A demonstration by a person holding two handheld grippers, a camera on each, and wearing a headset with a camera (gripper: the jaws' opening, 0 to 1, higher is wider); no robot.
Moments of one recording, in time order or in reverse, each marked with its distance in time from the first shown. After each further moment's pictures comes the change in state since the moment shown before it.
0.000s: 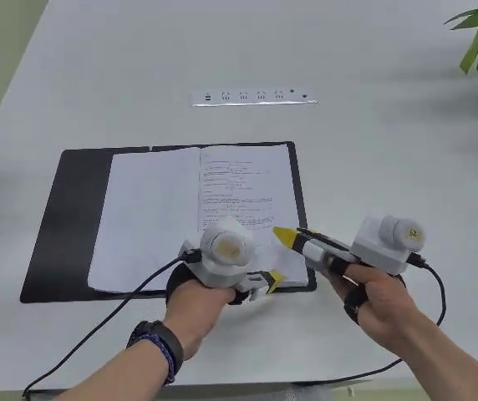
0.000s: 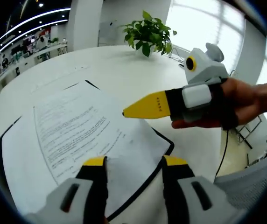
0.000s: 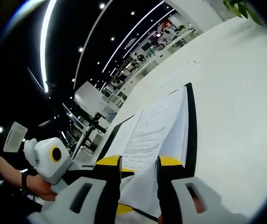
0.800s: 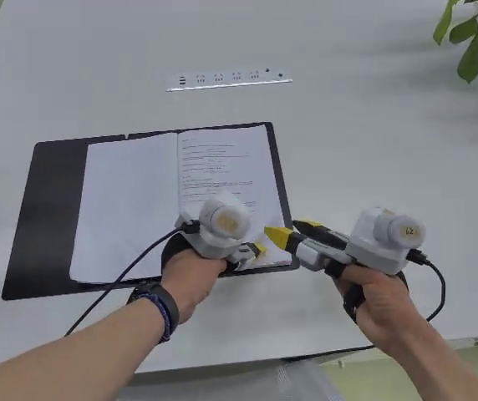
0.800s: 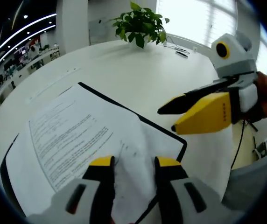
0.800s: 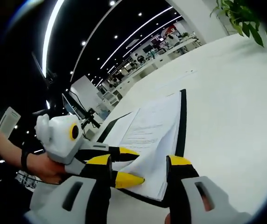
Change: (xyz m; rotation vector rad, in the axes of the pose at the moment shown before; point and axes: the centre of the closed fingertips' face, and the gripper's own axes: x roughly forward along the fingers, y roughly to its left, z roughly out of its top) left arm 0.025 0.012 -0.003 0.133 0.068 0.028; right arm -0.020 -0.006 -0.009 -0.103 -0.012 -0.063
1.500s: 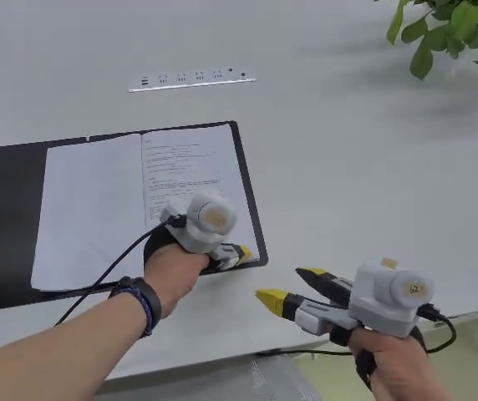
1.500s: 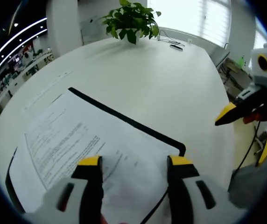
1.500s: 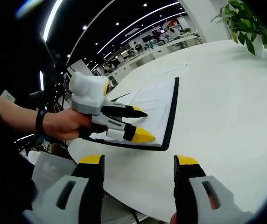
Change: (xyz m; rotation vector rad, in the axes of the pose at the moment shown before) left arm 0.014 -0.006 0.011 0.091 0.042 -0.018; right arm -0.096 0.024 -0.058 -0.103 0.121 -0.100
